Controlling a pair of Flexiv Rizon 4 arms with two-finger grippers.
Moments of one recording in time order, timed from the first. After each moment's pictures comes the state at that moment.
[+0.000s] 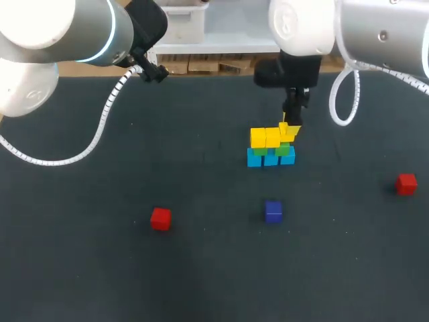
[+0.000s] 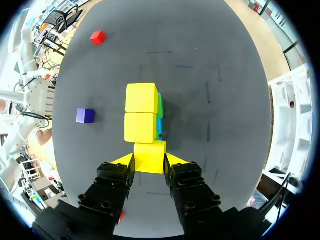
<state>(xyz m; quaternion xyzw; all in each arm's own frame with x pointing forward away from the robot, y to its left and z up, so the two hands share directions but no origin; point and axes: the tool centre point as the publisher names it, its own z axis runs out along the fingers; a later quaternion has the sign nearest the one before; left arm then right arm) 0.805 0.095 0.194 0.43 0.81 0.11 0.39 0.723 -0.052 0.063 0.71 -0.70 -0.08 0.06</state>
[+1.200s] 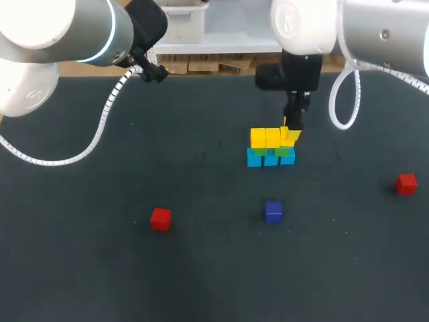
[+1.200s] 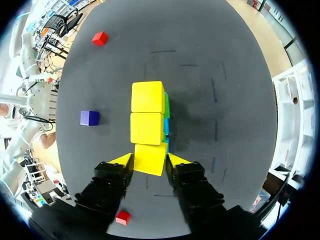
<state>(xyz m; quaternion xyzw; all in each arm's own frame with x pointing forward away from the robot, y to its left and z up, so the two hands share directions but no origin) 0.805 0.095 0.194 0.43 0.81 0.11 0.39 0.713 -0.052 0.059 0.70 -0.71 -0.10 0.07</state>
